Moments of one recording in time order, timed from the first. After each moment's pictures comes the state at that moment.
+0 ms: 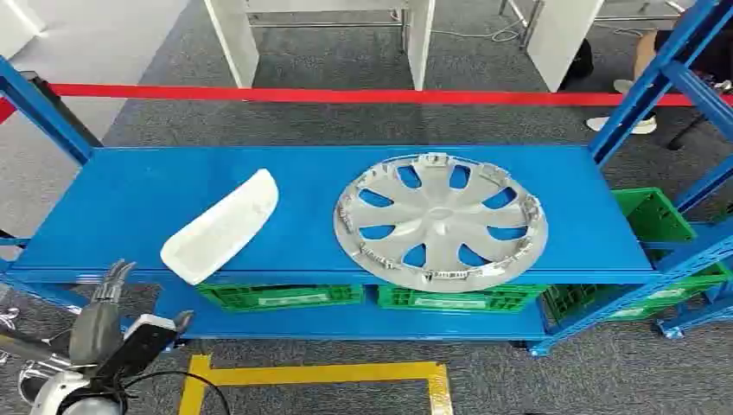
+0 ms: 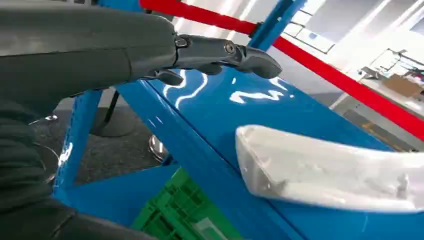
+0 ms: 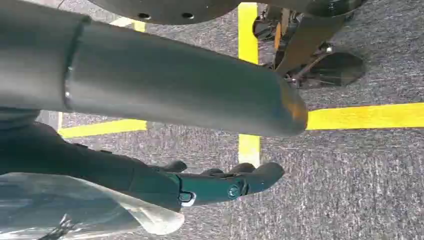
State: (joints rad) left arm 0.21 -0.25 0.25 -1.70 -1.05 0.12 -0.39; right arm -0.07 0.23 -1.18 -0.29 1.18 -0.03 -0.08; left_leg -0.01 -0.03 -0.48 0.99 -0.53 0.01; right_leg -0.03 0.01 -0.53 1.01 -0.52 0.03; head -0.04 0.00
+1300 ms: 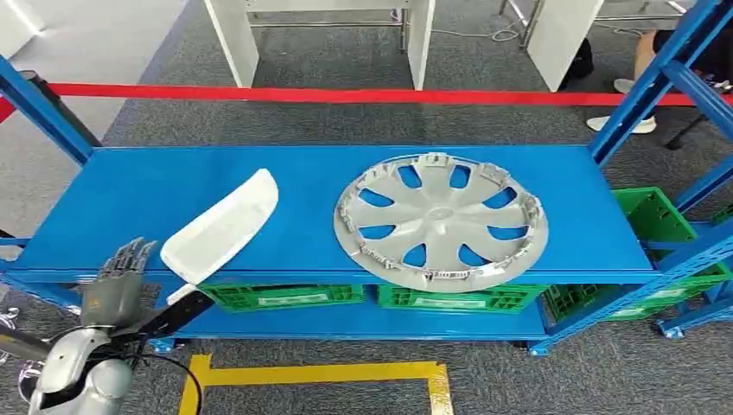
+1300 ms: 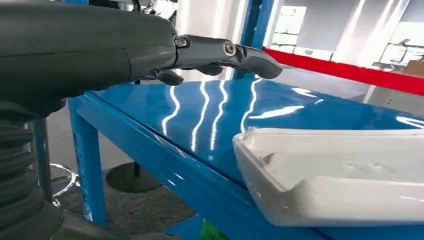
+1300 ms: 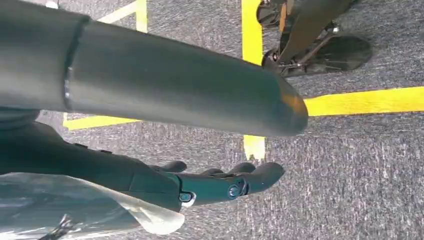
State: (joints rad) left arm 0.04 -0.05 0.13 -1.50 -1.31 0.21 -0.16; right arm -0.07 0.19 -1.21 -0.30 1.23 -0.02 -0.08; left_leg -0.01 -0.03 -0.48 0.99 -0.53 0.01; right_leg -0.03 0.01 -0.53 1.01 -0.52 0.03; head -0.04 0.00
